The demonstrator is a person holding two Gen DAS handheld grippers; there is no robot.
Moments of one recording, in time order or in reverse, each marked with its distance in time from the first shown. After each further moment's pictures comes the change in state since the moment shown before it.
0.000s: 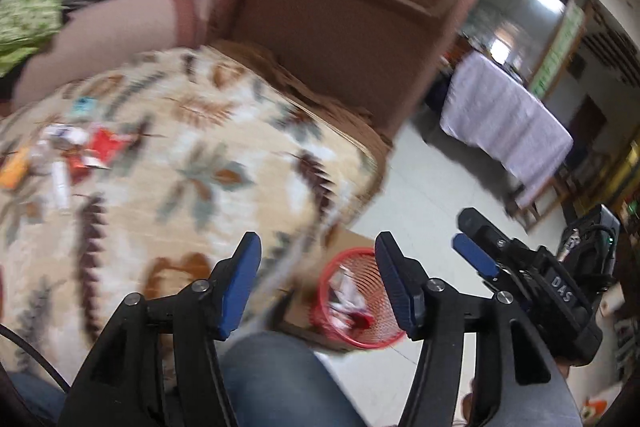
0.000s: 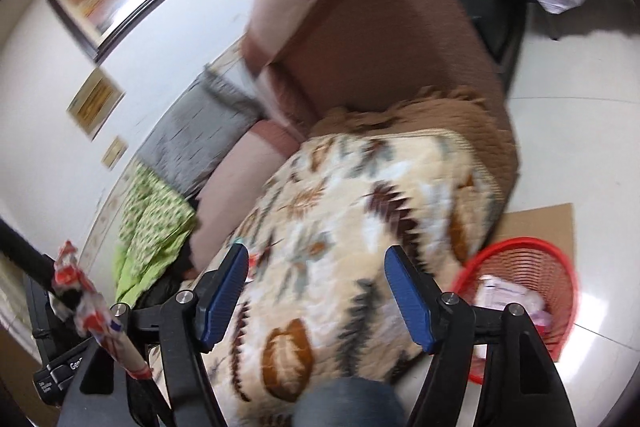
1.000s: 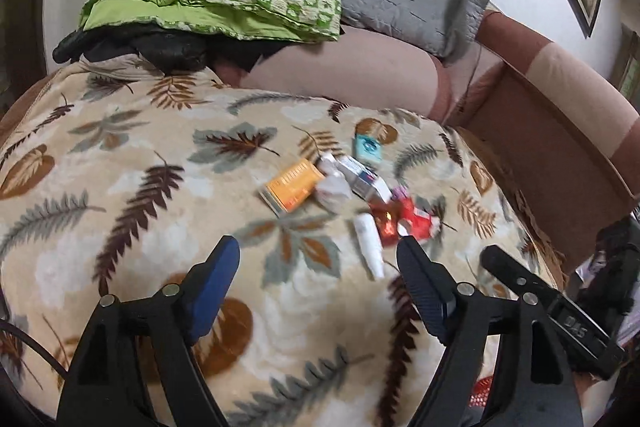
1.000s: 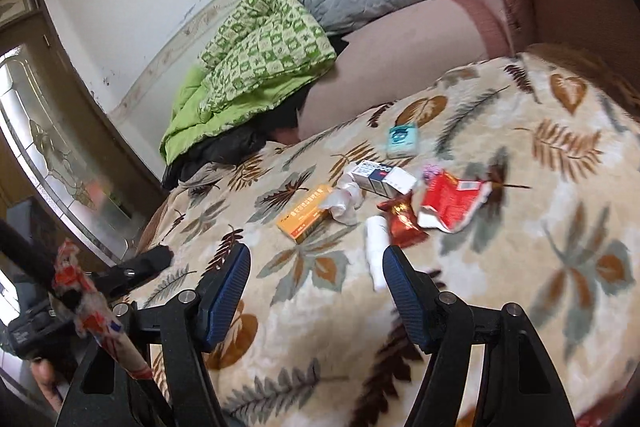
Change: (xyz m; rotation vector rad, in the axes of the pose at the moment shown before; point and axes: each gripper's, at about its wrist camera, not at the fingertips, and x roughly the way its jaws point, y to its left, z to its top) left arm -0.112 0.327 0.013 -0.425 -0.181 0.477; right arm 0.287 0.252 -0.109 -0.449 0.453 0.294
